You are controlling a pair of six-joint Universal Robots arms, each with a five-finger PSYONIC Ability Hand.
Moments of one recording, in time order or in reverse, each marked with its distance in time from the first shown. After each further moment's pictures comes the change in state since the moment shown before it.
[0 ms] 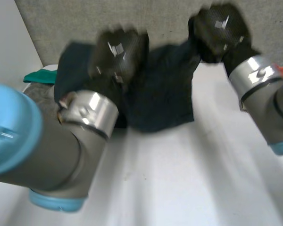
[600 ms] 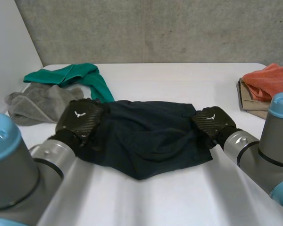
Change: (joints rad) left arm 0.278 0.107 -0.329 -0.206 0.135 0.006; right arm -0.067 0.161 0.226 0.253 -0.004 -0.112; left_hand -0.626 -0.754 -0.735 -0.761 -0.720; right_hand 0.000 0.000 0.004 0.000 0.005
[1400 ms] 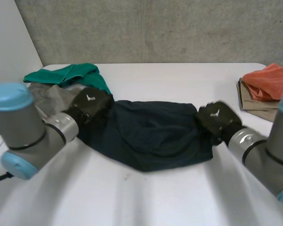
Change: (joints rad) left arm 0.178 -0.312 0.306 -0.003 0.376 0.141; right arm -0.001 -0.086 0.019 0.024 0.030 -0.094; left_hand 0.656 0.750 0.735 0.764 0.687; right_hand 0.000 0.000 0.000 0.000 0.004
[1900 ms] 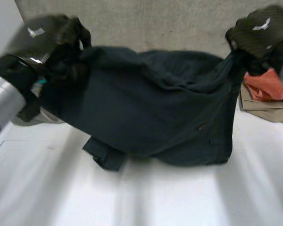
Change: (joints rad) left arm -0.036 0.592 -0.043 -0.232 -0.110 -0.313; right arm 0.009 -0.241 -0.429 0.391 0.116 -0.119; left_hand 0.000 0.003 0.002 0.001 0.000; right_hand 0.019 0.000 0.000 0.000 0.000
